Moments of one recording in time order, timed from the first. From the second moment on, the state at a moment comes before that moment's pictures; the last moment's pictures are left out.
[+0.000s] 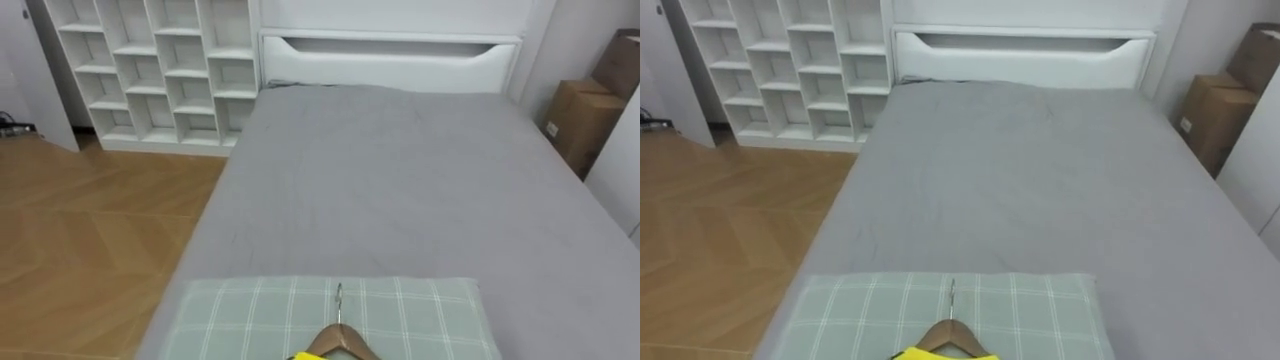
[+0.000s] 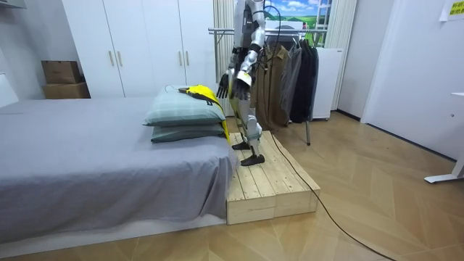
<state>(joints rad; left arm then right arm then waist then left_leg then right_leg) 0.19 0.19 0.14 0.90 0.12 -0.16 0.74 0.07 -0.19 0.07 1.24 0.16 -0.06 0.07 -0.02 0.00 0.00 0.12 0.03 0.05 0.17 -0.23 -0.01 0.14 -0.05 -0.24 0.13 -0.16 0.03</state>
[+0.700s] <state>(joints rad) 0.15 0.22 -0.02 0.58 0.69 -0.15 0.74 0.06 -0.19 0.07 1.24 0.13 -0.06 0.12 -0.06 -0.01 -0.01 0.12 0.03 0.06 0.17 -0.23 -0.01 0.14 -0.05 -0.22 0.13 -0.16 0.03</state>
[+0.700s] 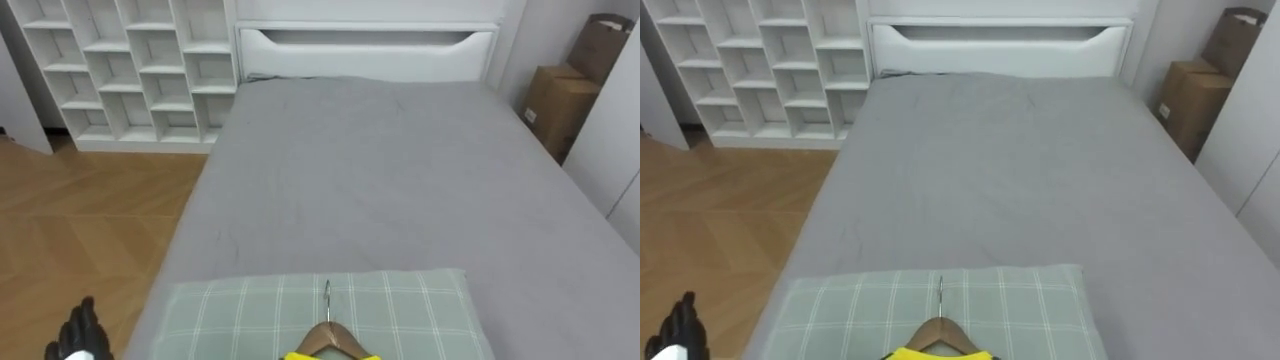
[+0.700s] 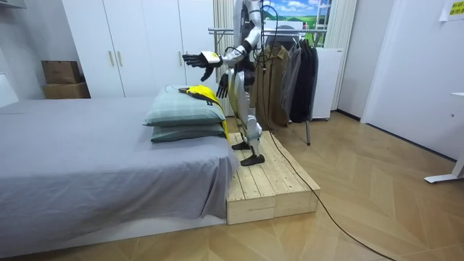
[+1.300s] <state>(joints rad) 0.16 0.23 -0.17 0.54 0.72 -0.12 0.62 0.06 -0.21 0.06 1.24 0.13 -0.07 0.13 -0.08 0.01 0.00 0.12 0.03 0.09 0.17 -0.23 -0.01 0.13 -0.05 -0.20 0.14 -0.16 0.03</state>
